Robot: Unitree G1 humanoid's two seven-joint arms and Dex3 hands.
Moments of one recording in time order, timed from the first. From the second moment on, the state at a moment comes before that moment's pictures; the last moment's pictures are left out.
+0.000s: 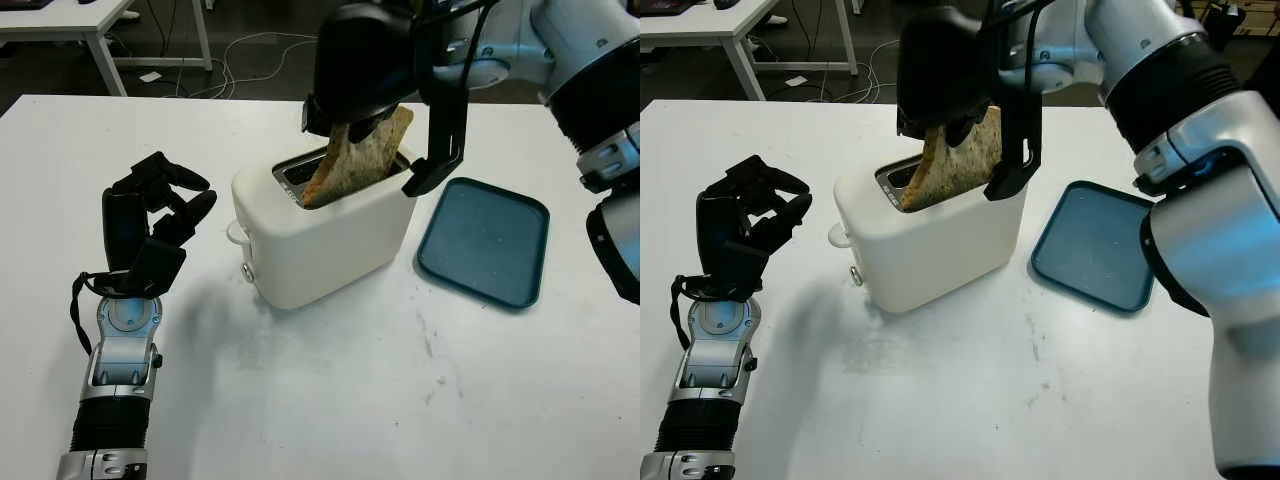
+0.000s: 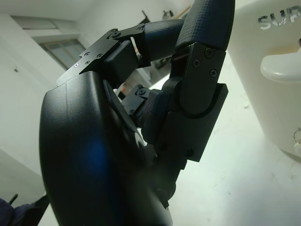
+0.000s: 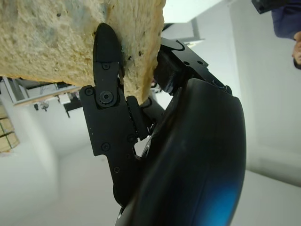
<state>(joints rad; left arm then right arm) -0.24 0.21 0.14 0.15 0.17 -0.36 0.16 -1.55 -0.55 0.77 0.79 -1.17 -0.94 0.07</state>
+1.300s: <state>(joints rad) -0.24 0.21 0.14 0.15 0.17 -0.36 0.16 -1.57 -0.53 0.56 0.90 -0.71 -0.77 0.73</state>
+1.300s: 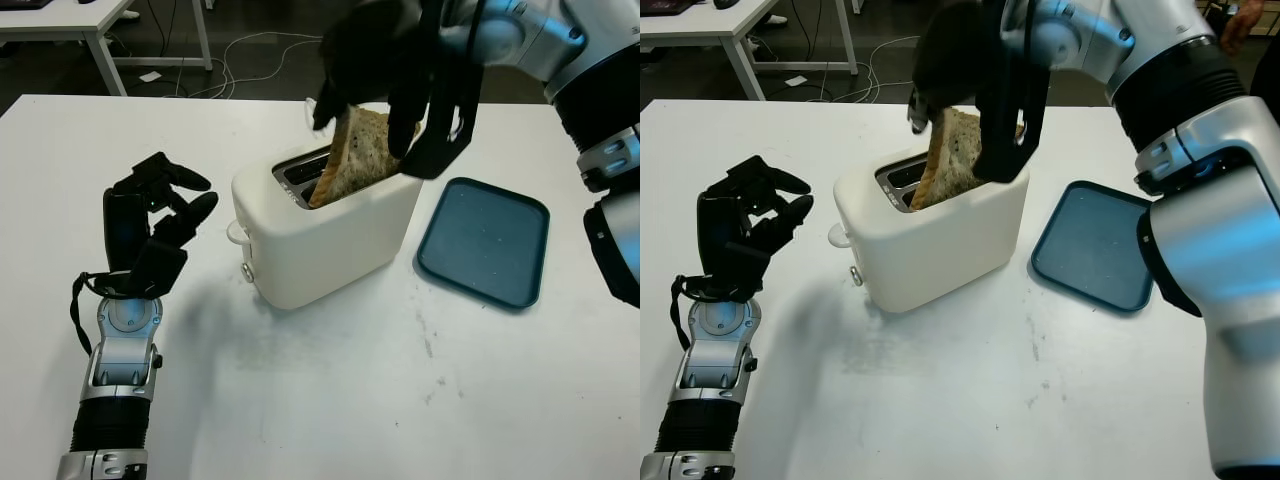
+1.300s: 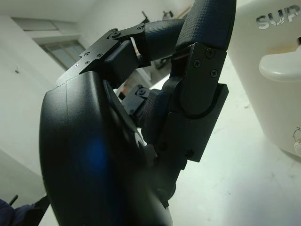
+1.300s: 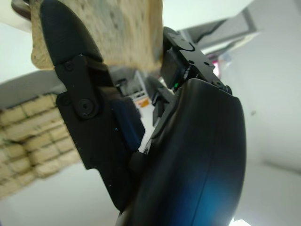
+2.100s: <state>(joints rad) -0.24 0.21 0.14 0.16 0.17 -0.36 0.15 -1.34 -0.51 0.05 1.02 -0.17 -0.47 0.62</state>
